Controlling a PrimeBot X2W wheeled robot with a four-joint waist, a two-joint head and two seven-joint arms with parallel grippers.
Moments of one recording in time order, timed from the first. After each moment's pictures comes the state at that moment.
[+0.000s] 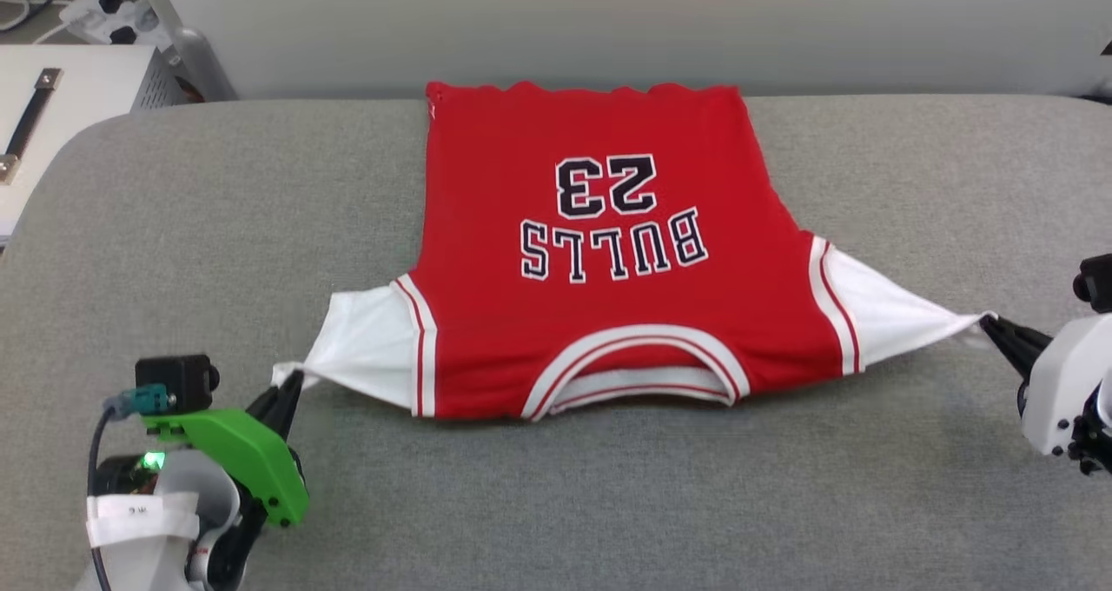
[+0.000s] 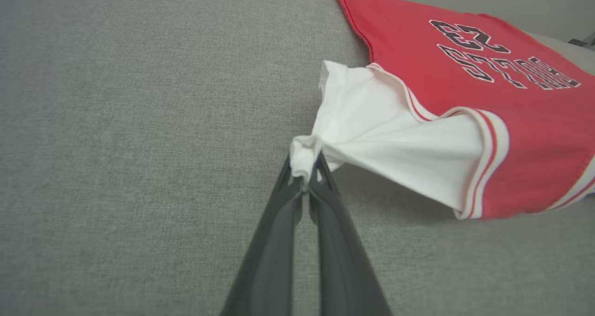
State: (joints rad) left arm -0.27 0.42 -0.26 0.47 -0.67 -0.11 0.05; right arm -0.50 -0.73 0.60 0.47 0.89 0.13 0.17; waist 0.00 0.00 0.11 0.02
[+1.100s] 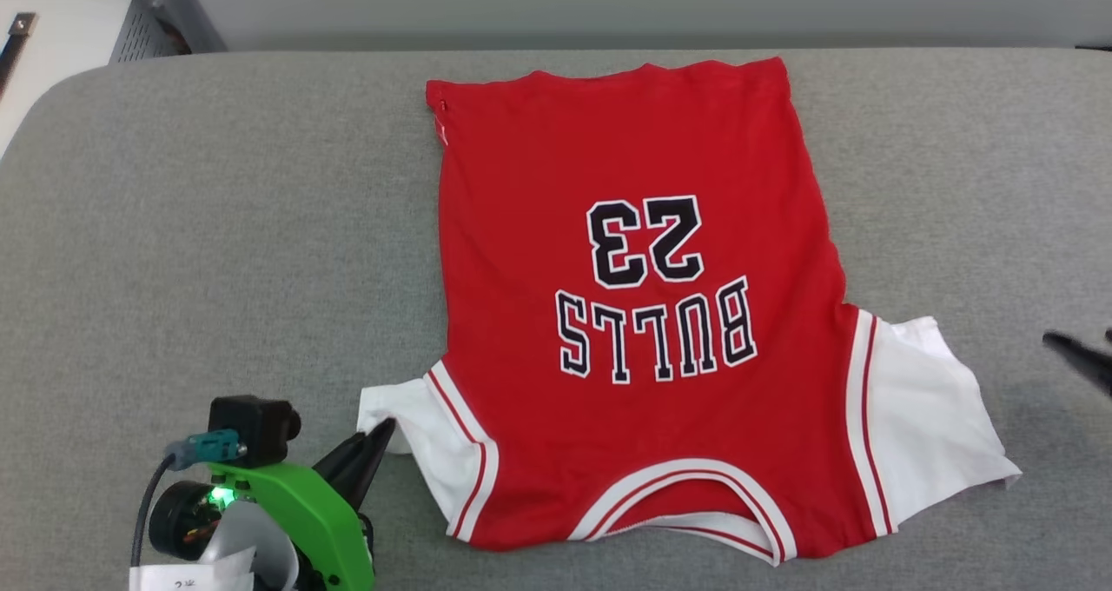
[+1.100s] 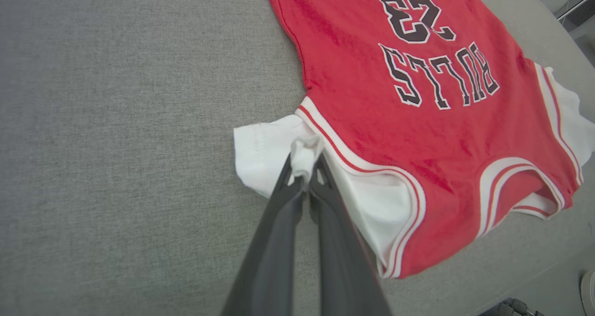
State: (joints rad) left arm 0.00 0.48 -0.33 -0.09 -0.71 -0.02 0.25; right arm -0.23 -0.66 0.00 0.04 0.74 0.13 0.86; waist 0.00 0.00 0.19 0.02
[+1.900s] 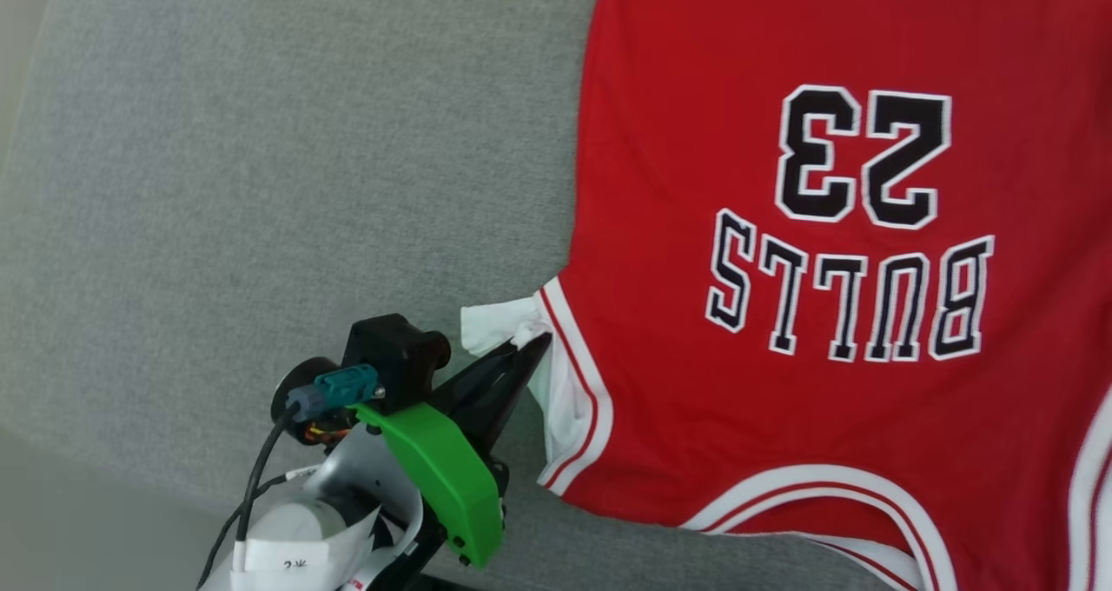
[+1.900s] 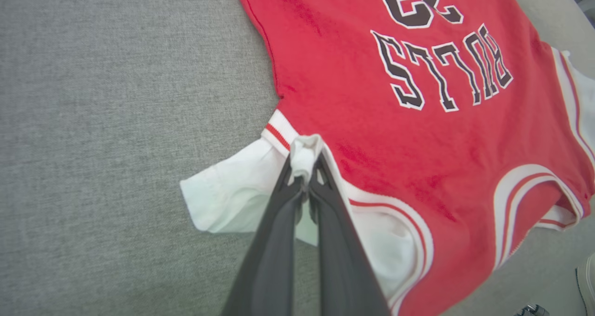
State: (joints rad) left arm -0.20 0.39 -0.50 -0.31 -0.58 -0.03 0.32; right arm -1.06 -0.57 -0.04 0.27 0.44 0.13 1.30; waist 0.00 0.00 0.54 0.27
